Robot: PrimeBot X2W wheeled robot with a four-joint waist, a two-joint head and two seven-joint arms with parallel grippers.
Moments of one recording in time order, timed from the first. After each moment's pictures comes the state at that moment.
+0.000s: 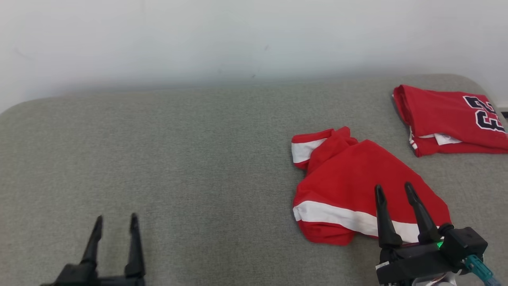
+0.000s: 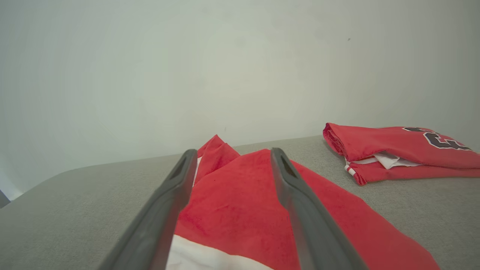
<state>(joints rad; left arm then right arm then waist) -0.02 0.05 0.08 0.15 -0.14 -0.12 -0.26 -0.04 -0.15 0.01 0.10 0.26 0.13 -0.26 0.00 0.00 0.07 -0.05</state>
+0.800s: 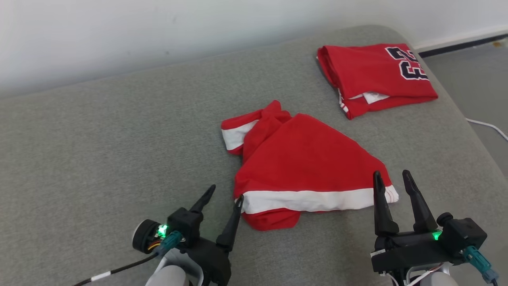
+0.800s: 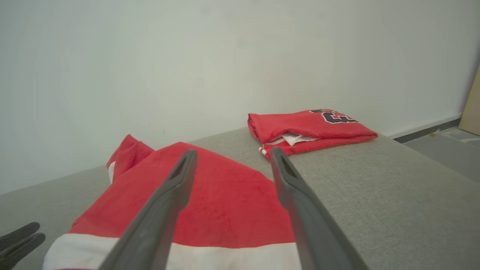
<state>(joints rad) -0.40 0.10 -0.47 0.55 -0.32 -0.13 -0.26 -0.09 -0.10 -0.01 0.11 0.27 0.13 -0.26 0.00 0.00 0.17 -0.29</state>
